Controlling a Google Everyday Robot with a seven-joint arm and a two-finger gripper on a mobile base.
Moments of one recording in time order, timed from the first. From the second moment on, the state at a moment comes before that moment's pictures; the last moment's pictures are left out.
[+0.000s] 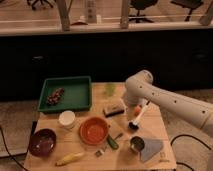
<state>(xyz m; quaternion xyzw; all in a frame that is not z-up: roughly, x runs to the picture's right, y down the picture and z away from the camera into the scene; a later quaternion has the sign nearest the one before) 0.129 0.121 0.829 -0.28 -0.07 -0.04 0.96</state>
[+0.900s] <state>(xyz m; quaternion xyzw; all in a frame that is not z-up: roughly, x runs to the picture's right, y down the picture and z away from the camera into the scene) 0.117 0.131 0.858 -0.28 -0.08 0.00 0.96</state>
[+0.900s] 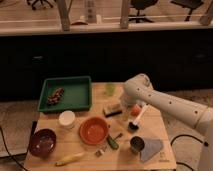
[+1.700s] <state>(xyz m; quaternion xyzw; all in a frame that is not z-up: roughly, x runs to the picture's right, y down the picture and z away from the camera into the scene) 0.112 0.136 0.873 -0.28 -0.08 0.01 0.95</state>
